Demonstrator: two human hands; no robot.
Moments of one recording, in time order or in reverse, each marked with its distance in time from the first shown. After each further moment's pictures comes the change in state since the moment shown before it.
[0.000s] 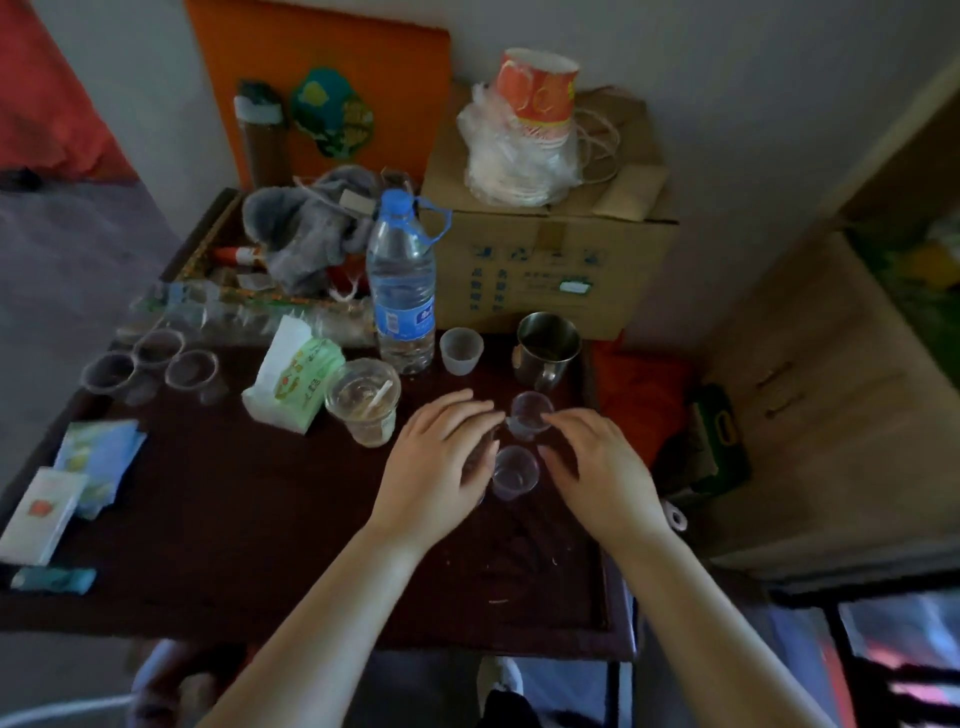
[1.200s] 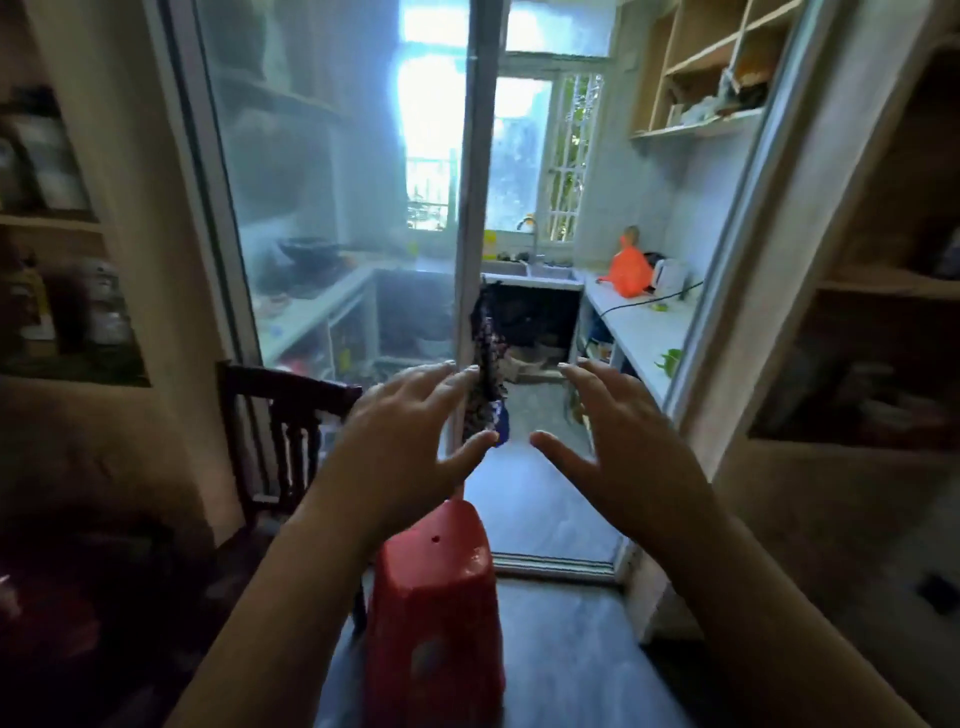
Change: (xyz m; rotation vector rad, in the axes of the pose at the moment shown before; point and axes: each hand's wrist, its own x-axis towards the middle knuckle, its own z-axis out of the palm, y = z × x) left_hand -0.368 0.508 -0.189 -0.456 -0.481 1.281; right_hand -0.712 -0.340 -0.265 -0.725 0.812 1.128
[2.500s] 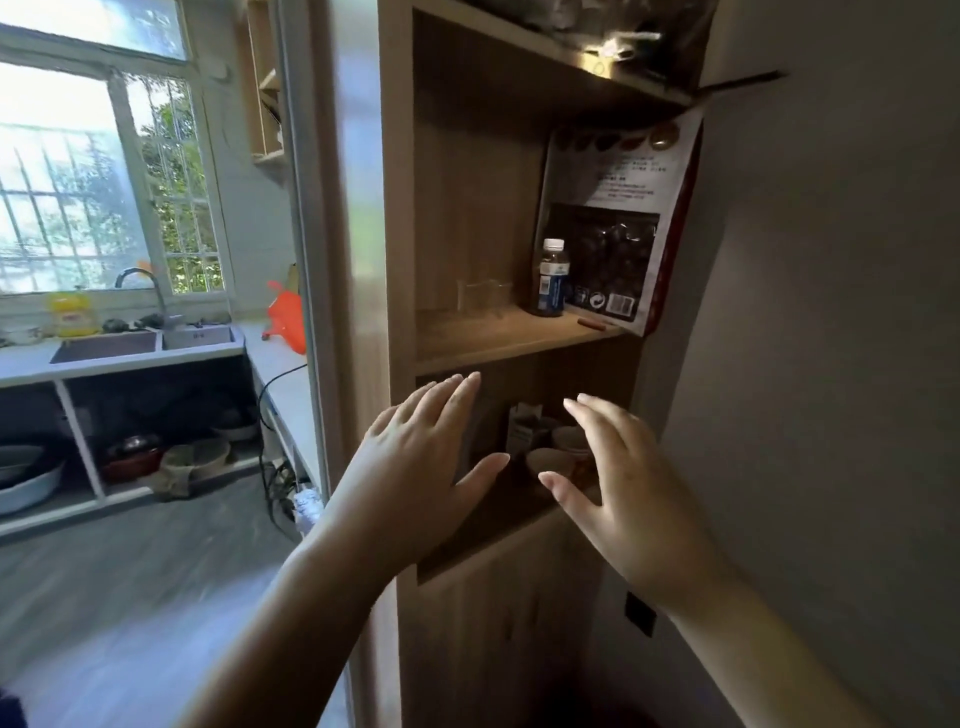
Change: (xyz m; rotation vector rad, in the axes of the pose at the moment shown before) left_hand 0.468 0.359 0.372 -0.322 -0.008 0.548; right_hand 0.064 0.573 -0.127 -0.418 0.178 0.440
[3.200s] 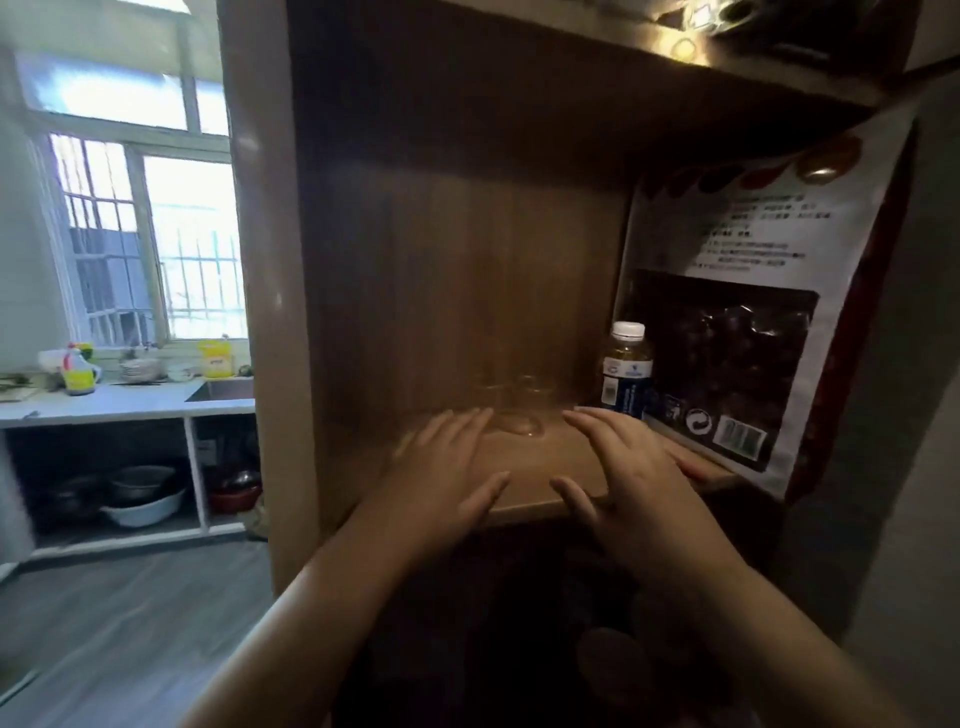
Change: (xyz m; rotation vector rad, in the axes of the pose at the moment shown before) left_hand 0.237 -0.070 0.157 0.160 -0.091 -0.212; right_hand 0.247 0.200 0.114 0.206 0.015 -0.313
